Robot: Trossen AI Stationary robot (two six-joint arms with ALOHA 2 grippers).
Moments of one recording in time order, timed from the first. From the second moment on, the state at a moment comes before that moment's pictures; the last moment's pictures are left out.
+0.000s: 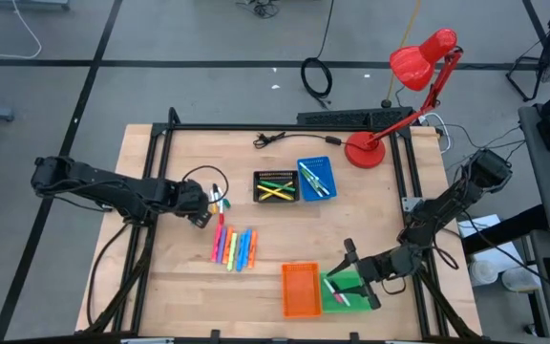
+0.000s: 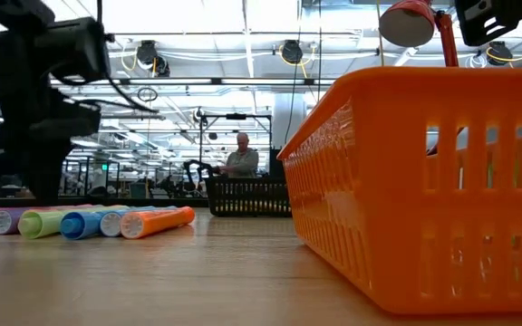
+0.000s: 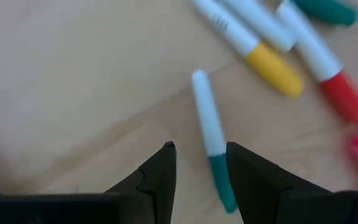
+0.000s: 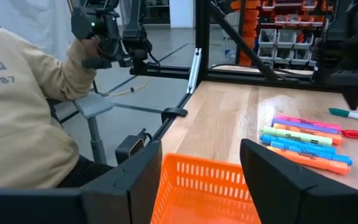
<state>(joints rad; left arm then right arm) -0.03 1.09 0.49 -0.80 -0.19 -1.01 0.79 1.31 0.45 0.73 0.42 0.14</state>
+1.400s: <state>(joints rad) -0.18 1.10 0.48 -0.75 -0.09 -0.94 0.78 1.31 0.45 0.72 0.42 0.14</state>
